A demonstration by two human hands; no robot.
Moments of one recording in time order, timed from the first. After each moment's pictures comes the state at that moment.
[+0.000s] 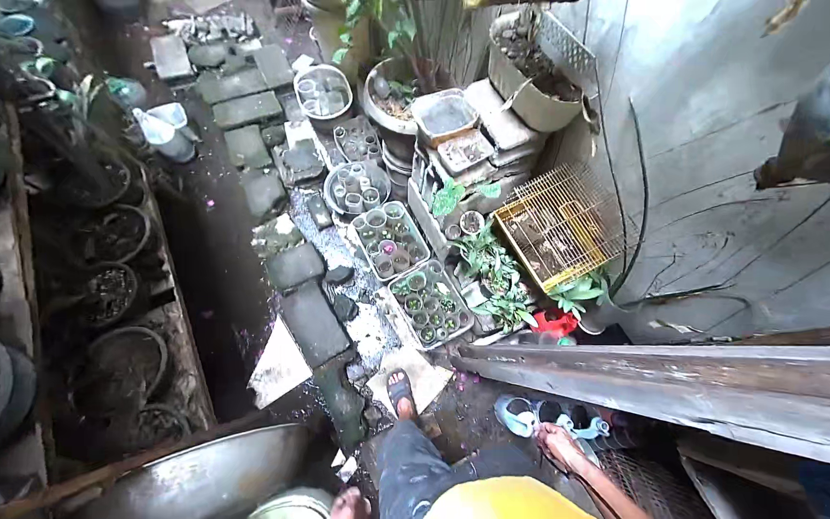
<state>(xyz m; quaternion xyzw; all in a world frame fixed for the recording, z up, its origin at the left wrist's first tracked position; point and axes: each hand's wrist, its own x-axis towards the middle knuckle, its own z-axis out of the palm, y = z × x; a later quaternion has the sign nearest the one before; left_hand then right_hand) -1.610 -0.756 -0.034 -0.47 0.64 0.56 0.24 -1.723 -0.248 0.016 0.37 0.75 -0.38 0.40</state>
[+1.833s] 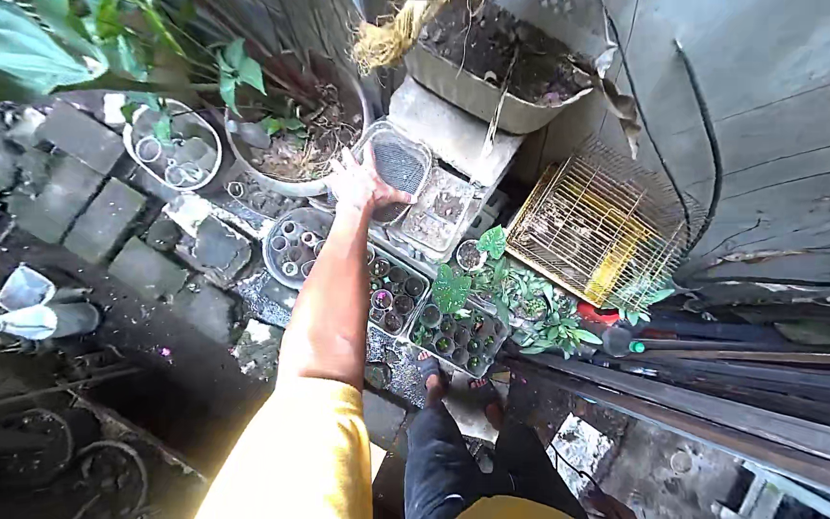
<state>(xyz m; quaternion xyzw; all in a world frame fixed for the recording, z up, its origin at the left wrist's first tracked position) -2.661 -0.473 0.122 0.18 0.96 0.04 0.22 -1.857 -0.461 0.077 0.74 0.38 -0.51 0.21</state>
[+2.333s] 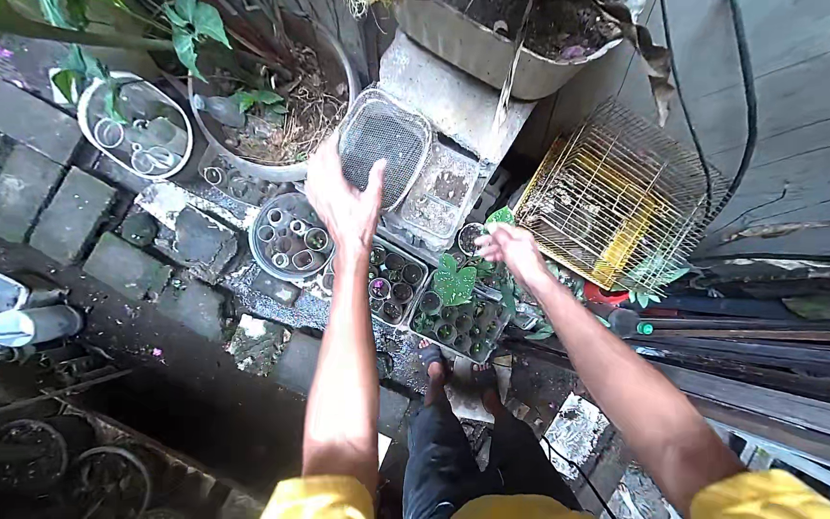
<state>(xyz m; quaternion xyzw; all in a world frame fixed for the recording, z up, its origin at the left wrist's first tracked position) -2.603 -0.533 0.116 0.19 0.92 0.34 -0.03 -2.372 -0.337 0.083 0.40 0.67 -0.62 0.03</state>
